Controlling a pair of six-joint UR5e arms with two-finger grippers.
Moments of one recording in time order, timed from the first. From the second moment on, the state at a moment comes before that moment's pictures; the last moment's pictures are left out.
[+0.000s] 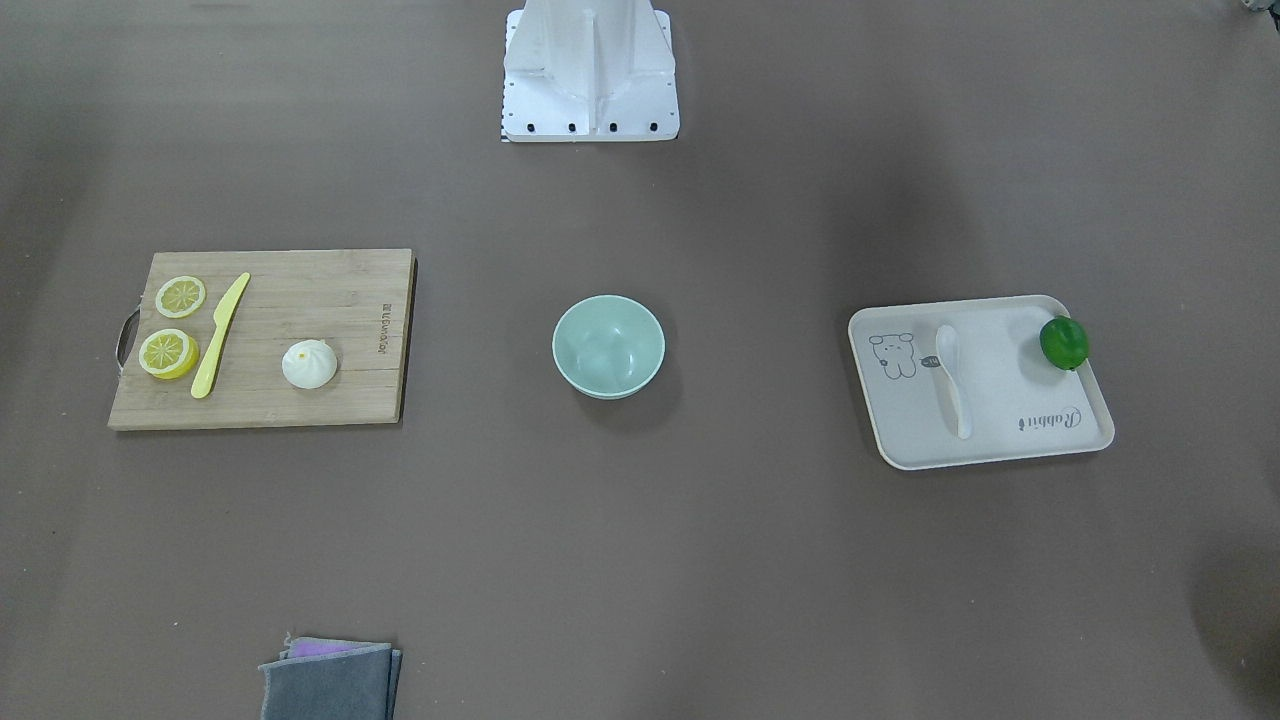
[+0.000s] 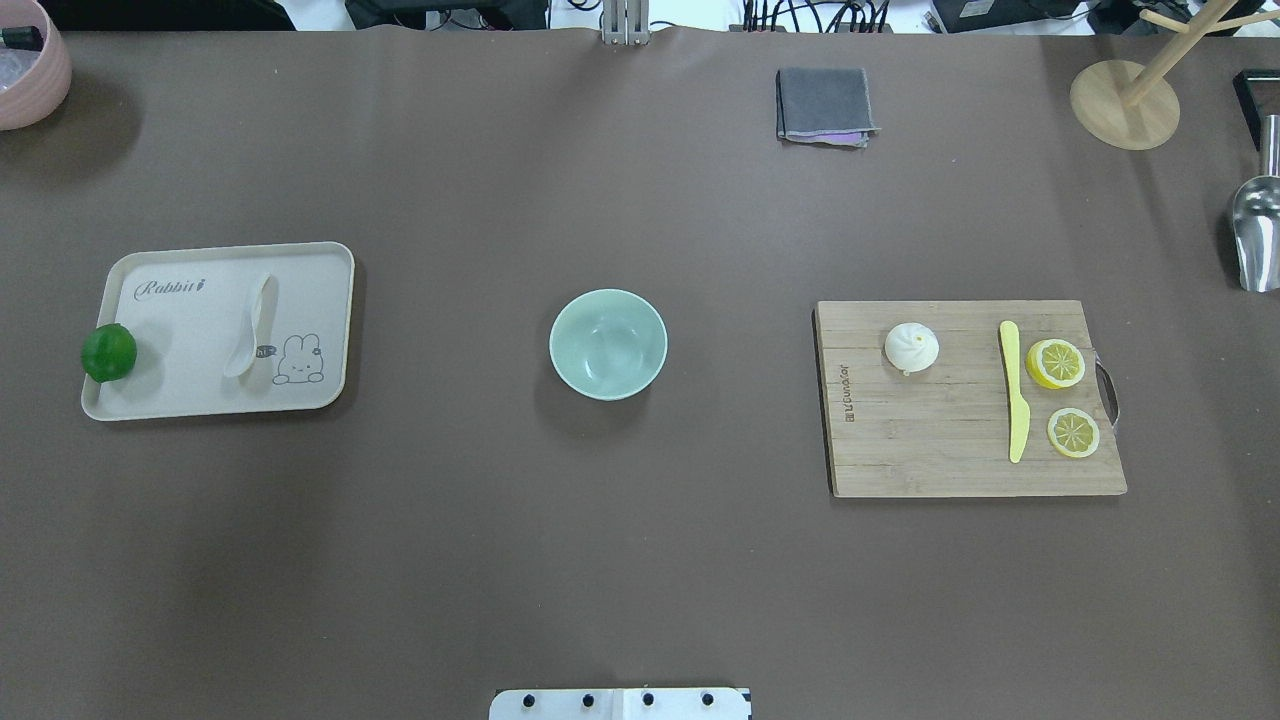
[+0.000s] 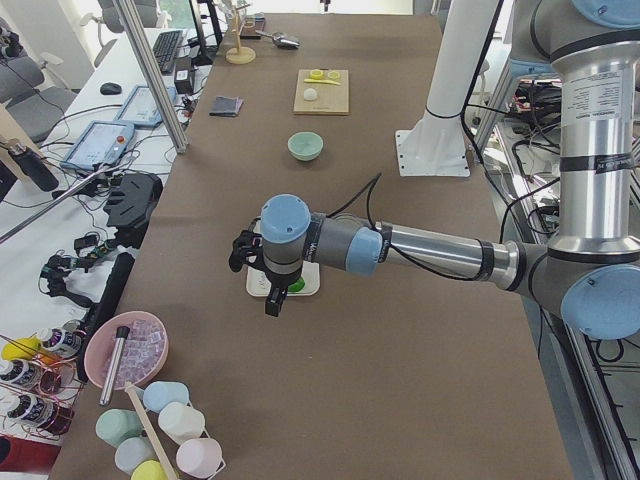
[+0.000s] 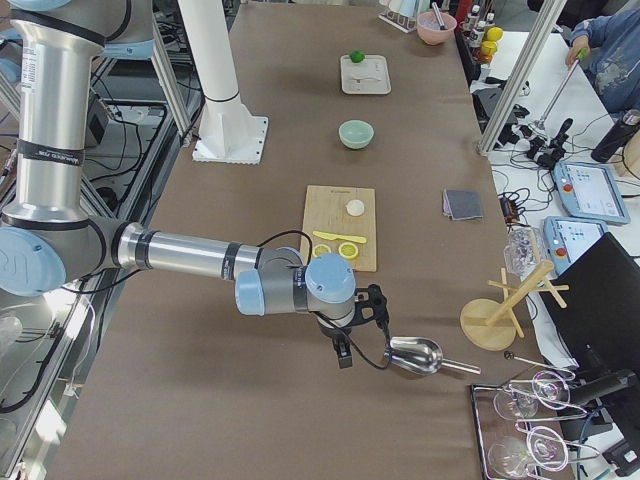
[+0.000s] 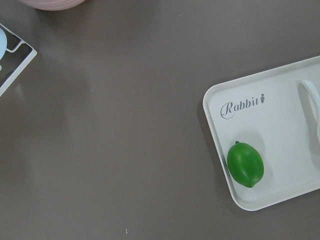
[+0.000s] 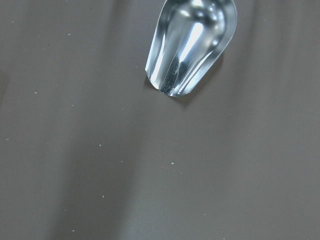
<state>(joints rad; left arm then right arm) -1.54 -1.48 -1.82 -1.65 -2.44 0.03 1.59 -1.73 1.63 -1.34 2.35 -0.17</state>
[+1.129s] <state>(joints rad) -1.54 -1.48 -1.83 -1.66 -2.44 0.02 1.58 -1.73 1.62 -1.24 2.35 -0.17</state>
